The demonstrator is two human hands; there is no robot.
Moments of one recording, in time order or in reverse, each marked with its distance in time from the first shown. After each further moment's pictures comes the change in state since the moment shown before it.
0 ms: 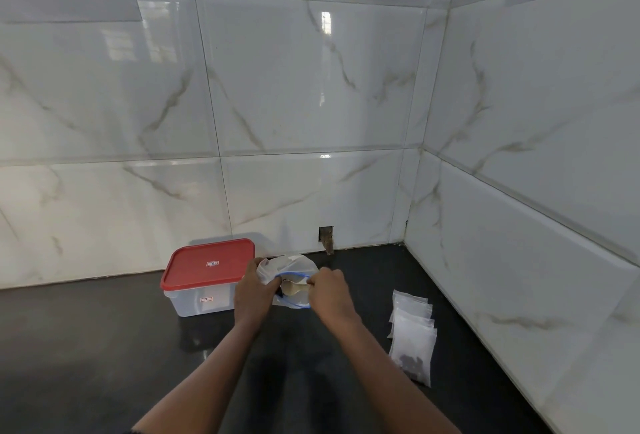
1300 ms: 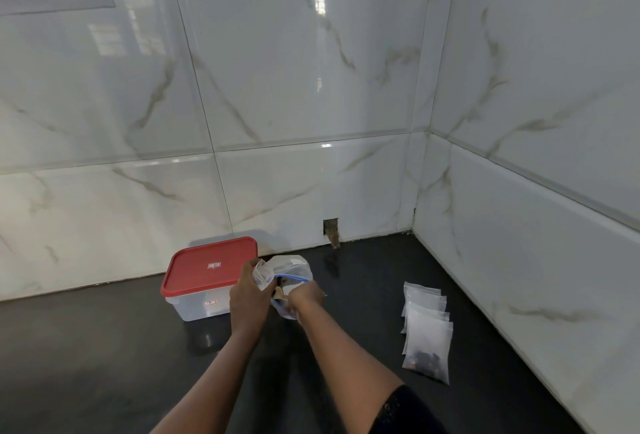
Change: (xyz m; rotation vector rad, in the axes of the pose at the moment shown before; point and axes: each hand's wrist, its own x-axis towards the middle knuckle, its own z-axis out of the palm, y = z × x) left_hand 0.008 -0.017 -0.004 0.053 0.059 0.029; right_hand 0.042 -0.040 0.066 1.297 -0.046 0.851
